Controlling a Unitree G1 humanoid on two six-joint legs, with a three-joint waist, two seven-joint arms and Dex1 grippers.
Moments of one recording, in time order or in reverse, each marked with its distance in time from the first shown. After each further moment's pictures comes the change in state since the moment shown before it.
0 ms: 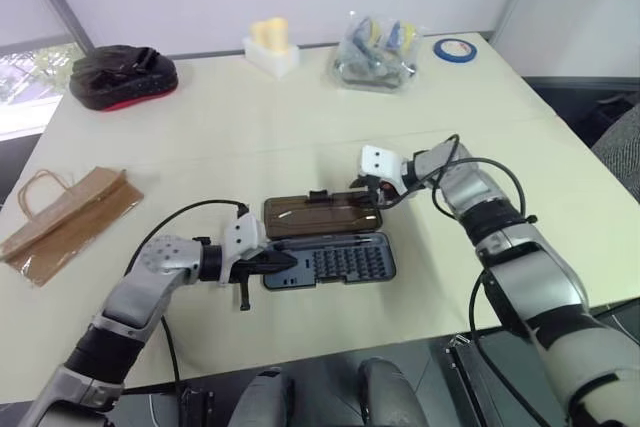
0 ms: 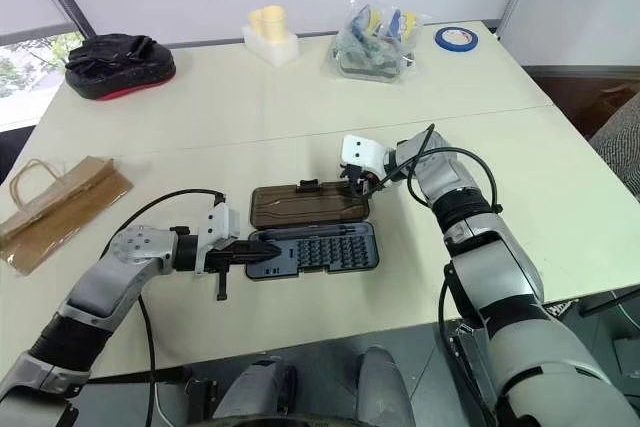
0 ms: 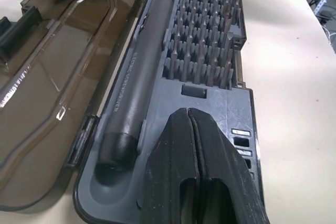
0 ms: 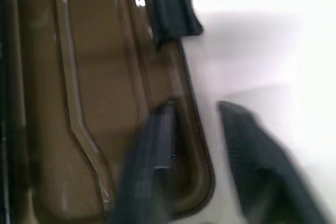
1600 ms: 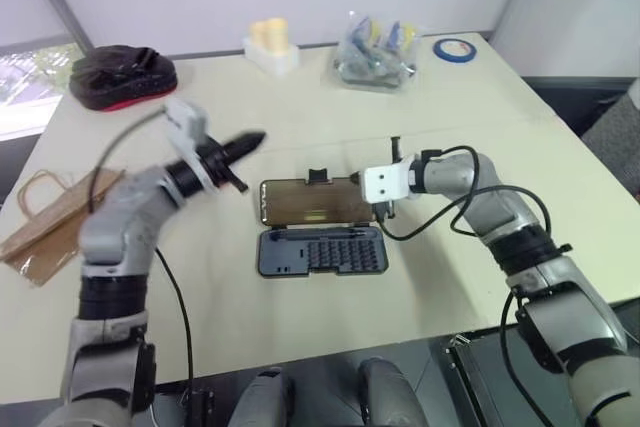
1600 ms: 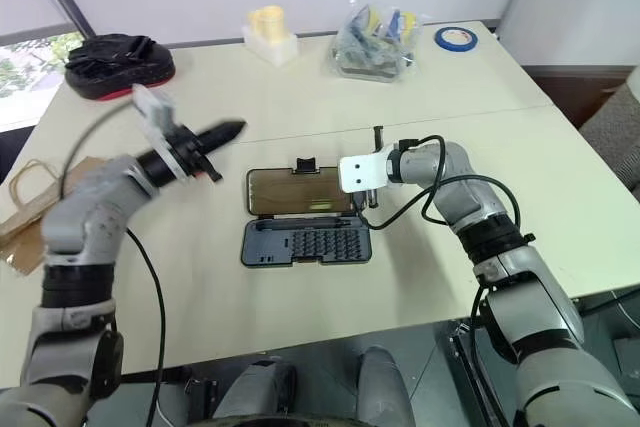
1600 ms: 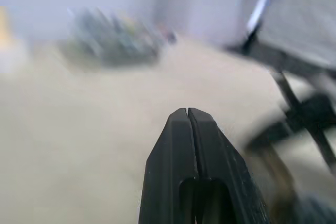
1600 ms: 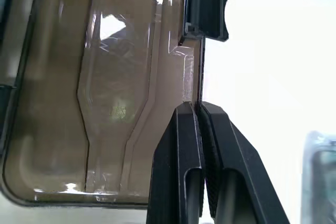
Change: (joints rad) left arm -0.355 -0.171 0.423 0.107 -0.279 0.304 0.386; right arm 0.270 -0.161 0.003 -0.626 -0.179 -0.186 -0.252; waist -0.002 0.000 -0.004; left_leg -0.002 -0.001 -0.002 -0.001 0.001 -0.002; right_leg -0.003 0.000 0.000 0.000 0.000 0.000
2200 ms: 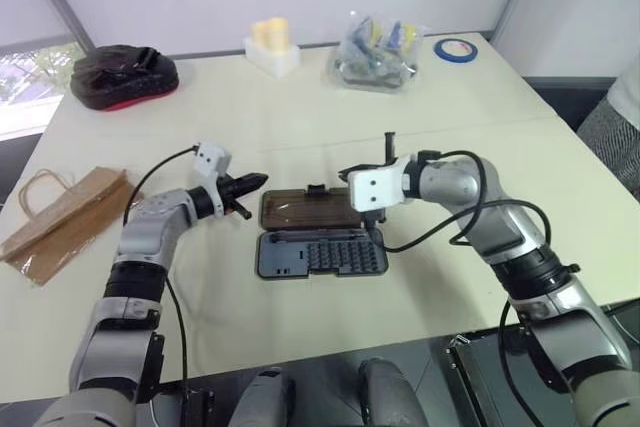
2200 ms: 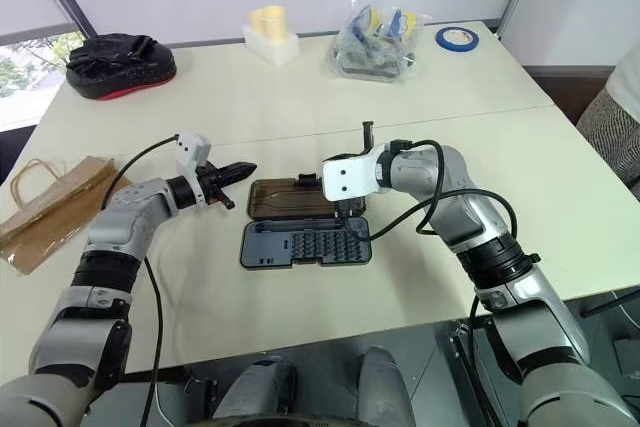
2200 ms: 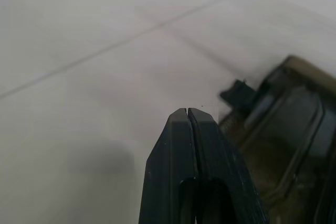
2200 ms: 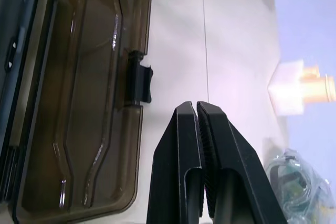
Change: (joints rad) left arm -0.011 -0.029 -0.196 0.491 0.239 -0.267 -0.181; right arm 0.057 -0.009 -0.002 -0.289 -0.016 0.173 0.001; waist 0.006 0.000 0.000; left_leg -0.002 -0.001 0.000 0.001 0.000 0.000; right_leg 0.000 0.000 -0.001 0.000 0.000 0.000
